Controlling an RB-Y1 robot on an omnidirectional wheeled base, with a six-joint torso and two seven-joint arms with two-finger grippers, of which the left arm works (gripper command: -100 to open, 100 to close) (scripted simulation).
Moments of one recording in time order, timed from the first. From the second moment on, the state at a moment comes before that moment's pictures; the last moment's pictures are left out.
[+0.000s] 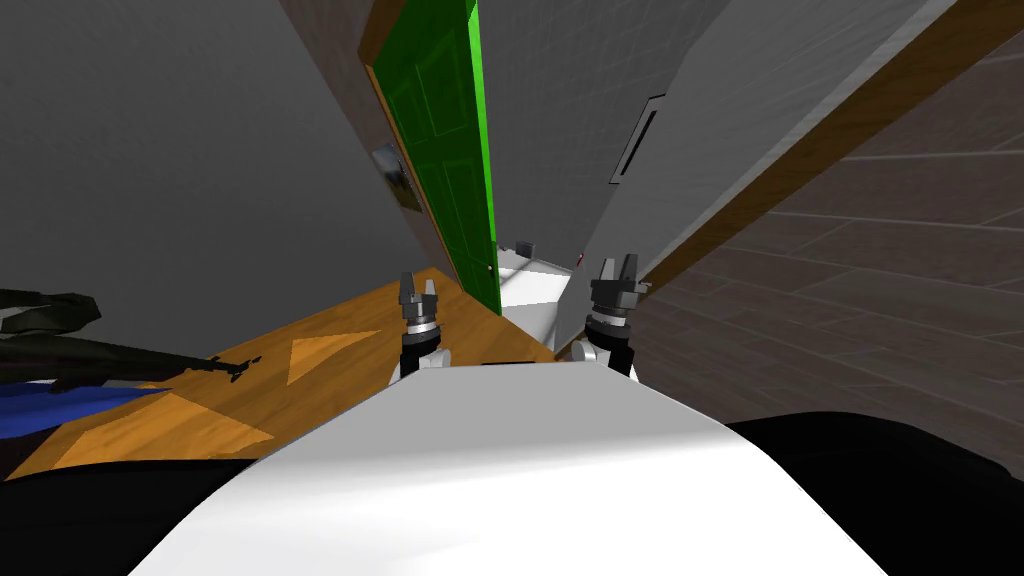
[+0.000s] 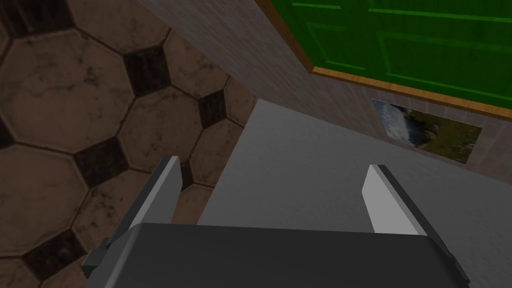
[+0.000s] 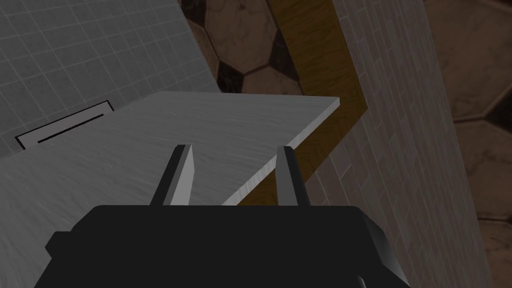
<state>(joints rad) 0.47 -0.01 0.00 -2.09 0.00 -0.63 -0.02</state>
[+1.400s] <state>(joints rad) 0.31 0.04 0.00 -1.74 0.00 -0.67 -0.02</state>
